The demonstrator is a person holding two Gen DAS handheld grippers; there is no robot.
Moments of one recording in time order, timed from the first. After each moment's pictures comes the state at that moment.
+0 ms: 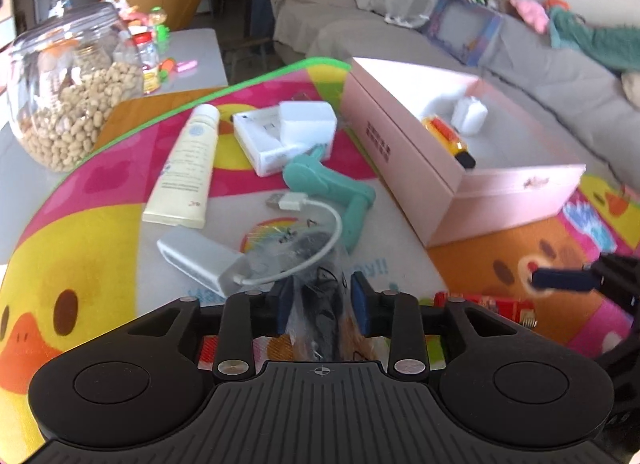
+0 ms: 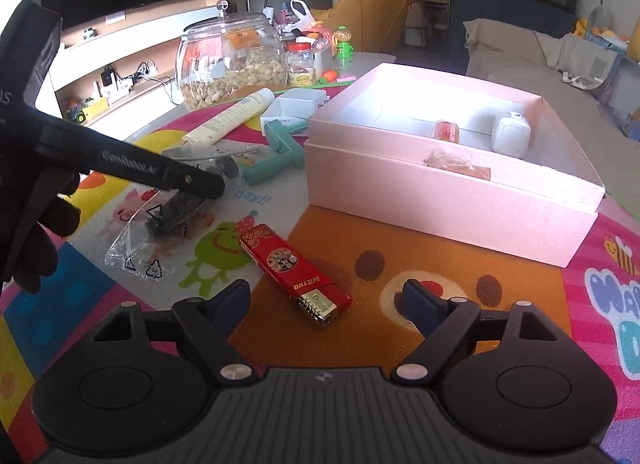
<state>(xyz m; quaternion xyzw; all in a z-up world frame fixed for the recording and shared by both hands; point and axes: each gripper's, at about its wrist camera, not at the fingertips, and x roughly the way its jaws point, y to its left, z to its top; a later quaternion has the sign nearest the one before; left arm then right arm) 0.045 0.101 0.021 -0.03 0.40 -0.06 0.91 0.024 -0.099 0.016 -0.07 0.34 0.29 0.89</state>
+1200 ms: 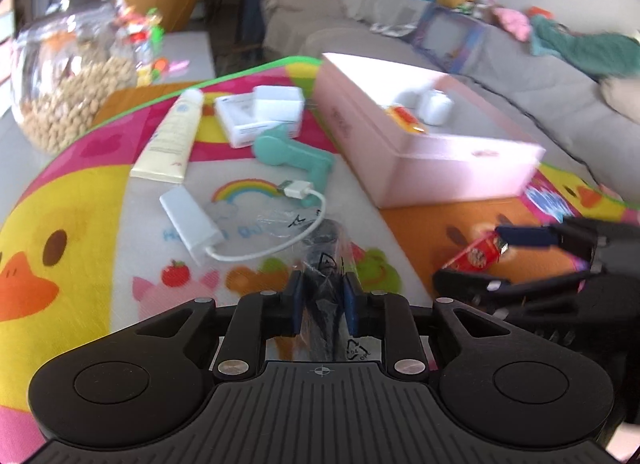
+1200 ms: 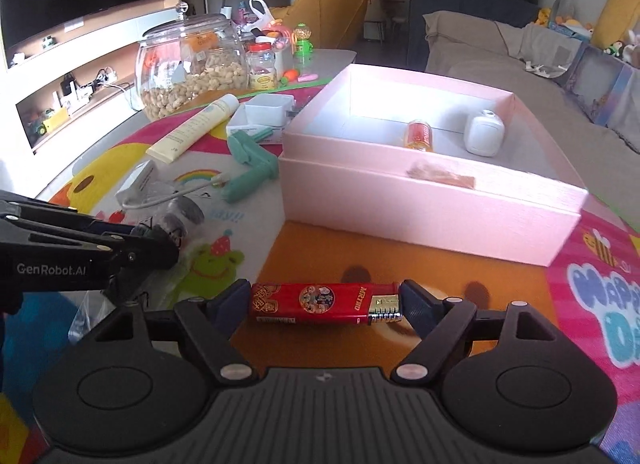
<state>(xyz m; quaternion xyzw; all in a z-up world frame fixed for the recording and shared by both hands) -0.010 0.084 0.017 -0.04 0.38 -0.08 0.92 0.014 -0.093 0.024 -0.08 0.35 0.23 0.91</state>
